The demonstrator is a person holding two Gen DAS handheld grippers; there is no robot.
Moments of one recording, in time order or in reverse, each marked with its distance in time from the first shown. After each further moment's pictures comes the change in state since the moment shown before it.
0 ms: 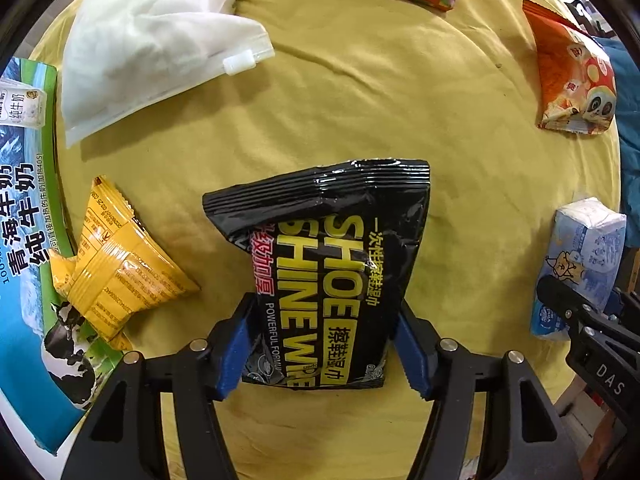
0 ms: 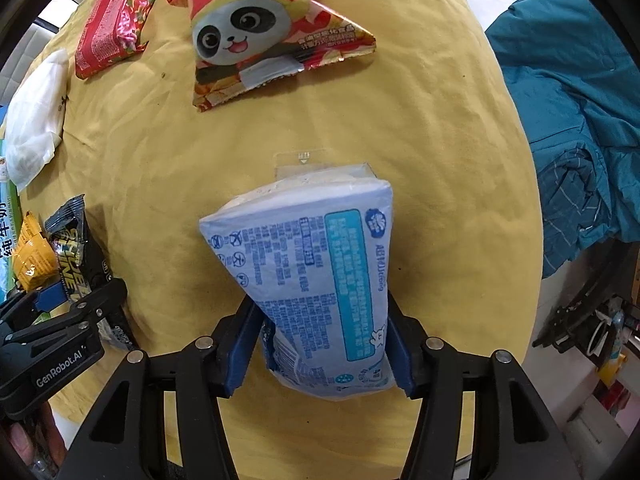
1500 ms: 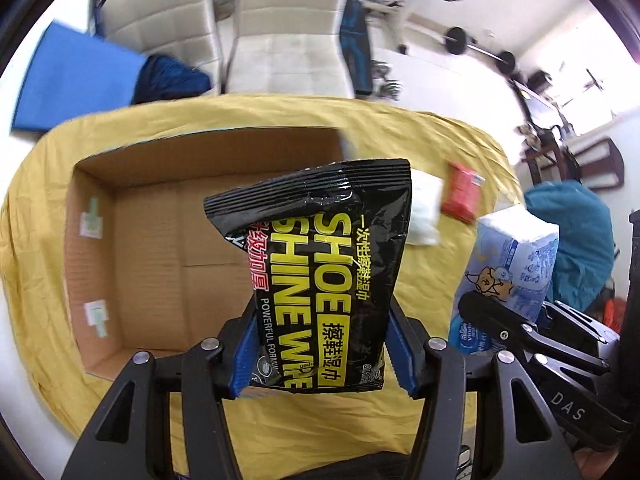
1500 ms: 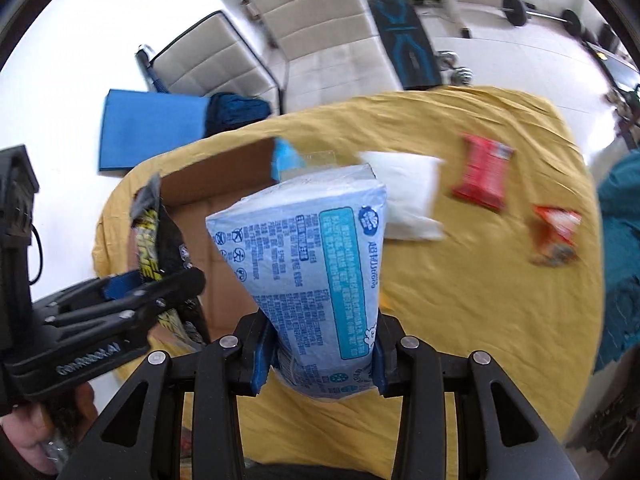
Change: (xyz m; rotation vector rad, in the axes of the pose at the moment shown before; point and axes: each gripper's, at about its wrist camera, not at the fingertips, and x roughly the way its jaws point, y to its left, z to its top) left arm -0.222 0.247 -0.088 -0.205 -0.333 -0.197; right arm -0.221 0.297 -0.072 -0.284 -0.294 0.309
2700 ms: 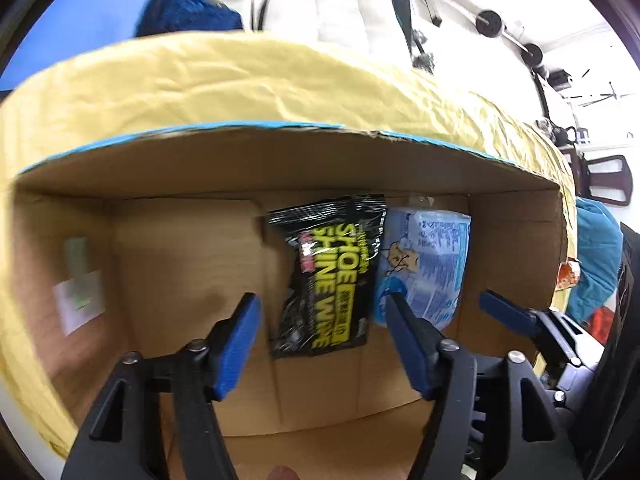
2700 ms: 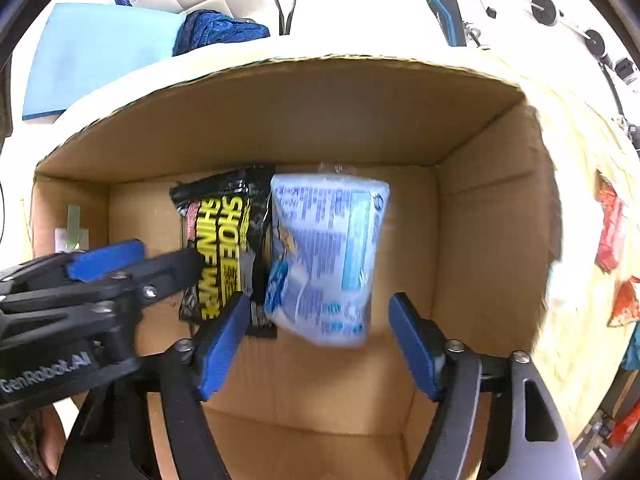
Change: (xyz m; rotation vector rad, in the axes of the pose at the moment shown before) left arm 0.096 0.129 0.066 -0.053 0.148 -0.049; right arm 0.220 0.140 0.047 -0.077 0.203 -0.228
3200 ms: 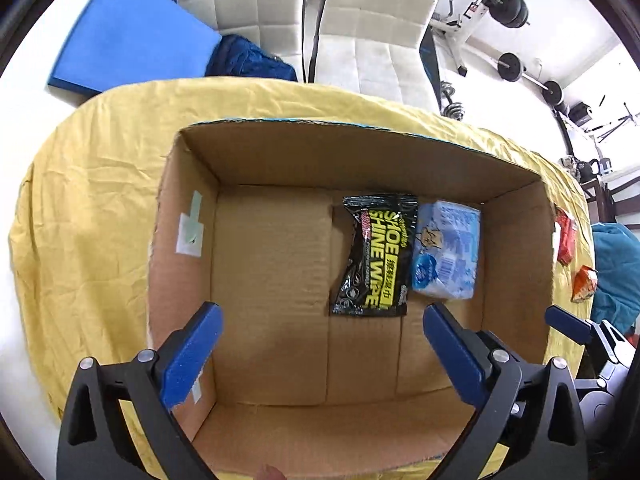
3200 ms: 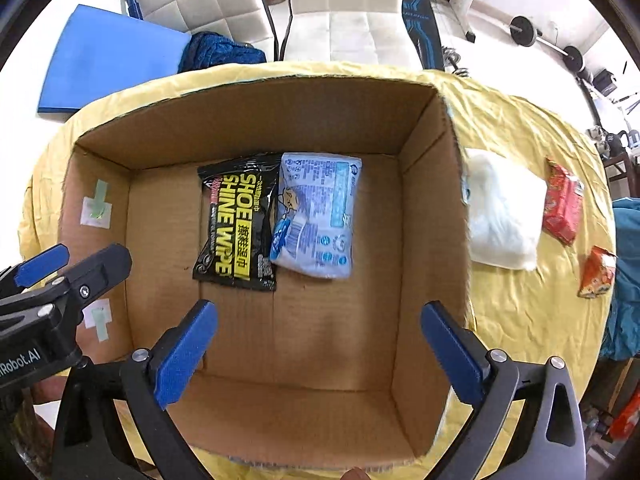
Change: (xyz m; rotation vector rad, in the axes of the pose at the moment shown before) left arm -0.063 0.018 -0.071 -0.038 -0.218 0.134; right arm -0.062 0.013 -0.054 0.000 -0.112 -0.063
